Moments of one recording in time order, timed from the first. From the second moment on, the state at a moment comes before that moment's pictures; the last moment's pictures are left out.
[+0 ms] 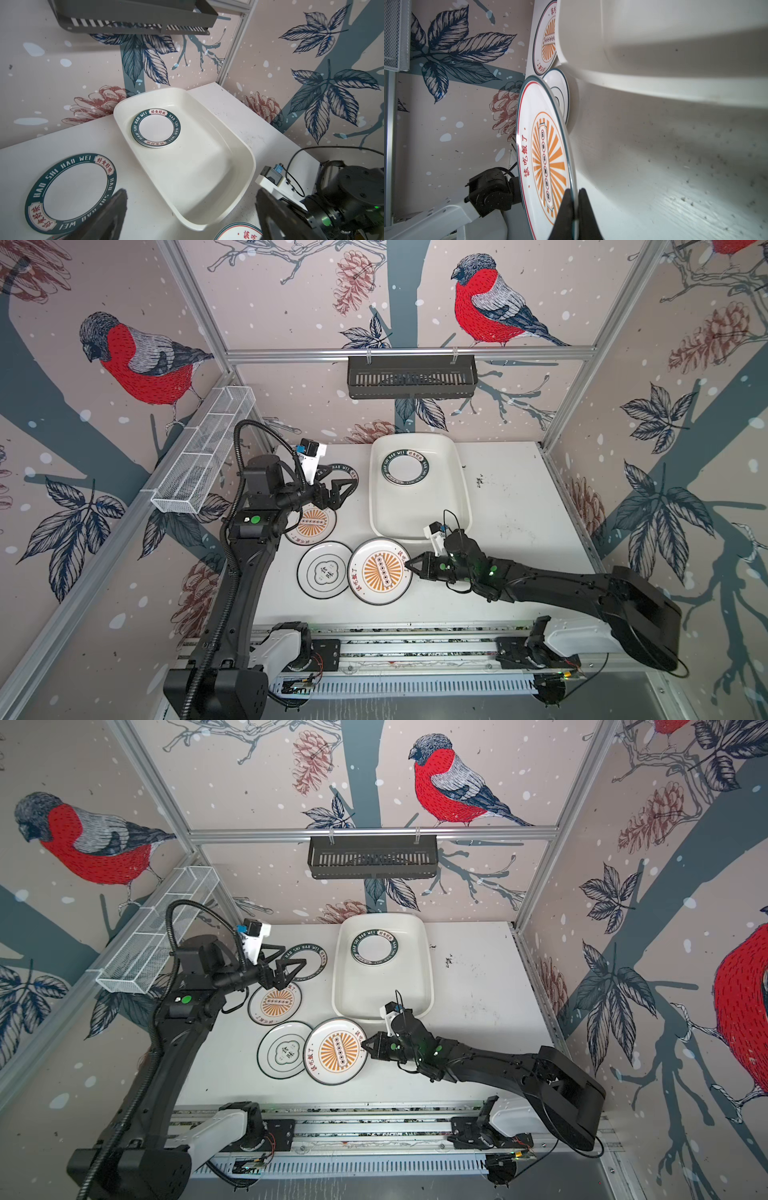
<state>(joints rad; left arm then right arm) 0.00 1.08 1.16 -0.44 0.79 0.05 0.93 1.31 0.57 0.22 -0.29 1.00</state>
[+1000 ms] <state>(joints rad) 0.00 1.08 1.11 -0.44 0.82 0.05 0.40 1.68 1.05 -0.06 -0.52 0.66</state>
